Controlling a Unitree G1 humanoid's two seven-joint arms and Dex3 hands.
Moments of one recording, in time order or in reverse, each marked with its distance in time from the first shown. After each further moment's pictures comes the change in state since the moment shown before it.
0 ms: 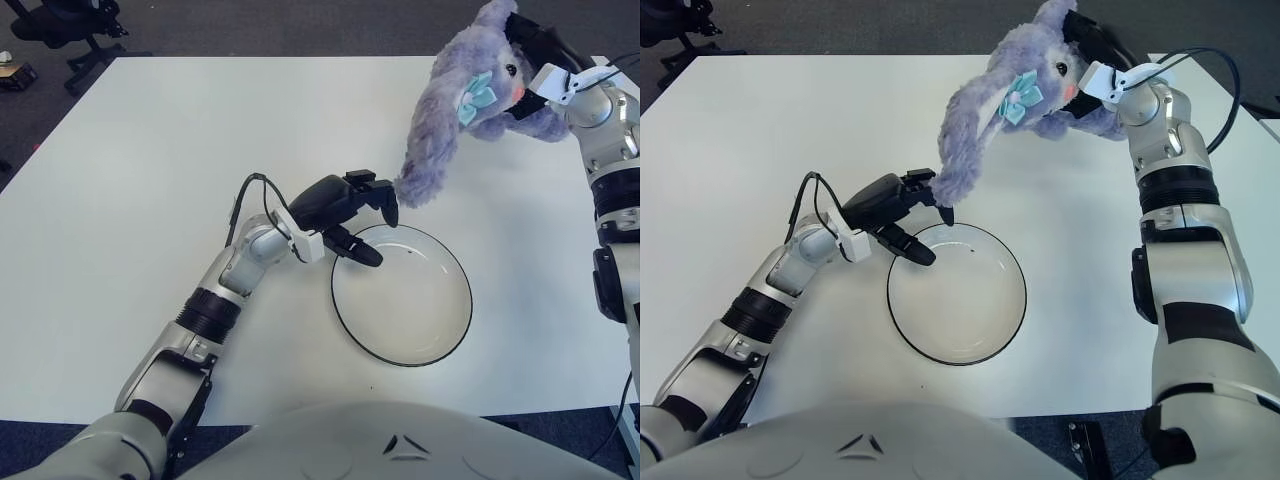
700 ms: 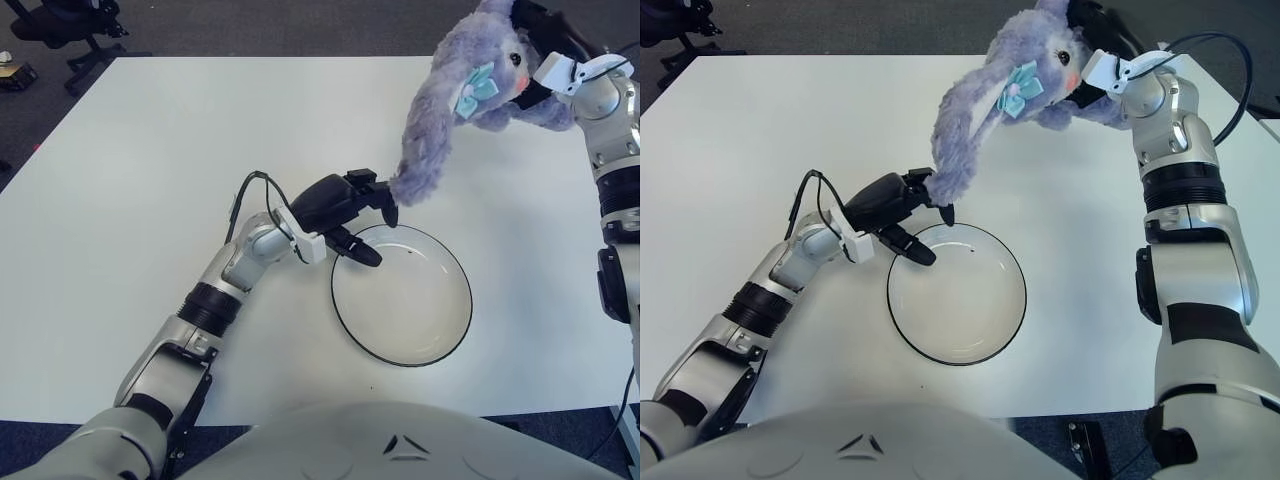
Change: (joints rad) left arm -0.019 0.005 -0.024 0.033 0.011 -0.017 0.001; right arm 0.000 -0.002 0.000 -0.070 -0.003 0.066 0.002
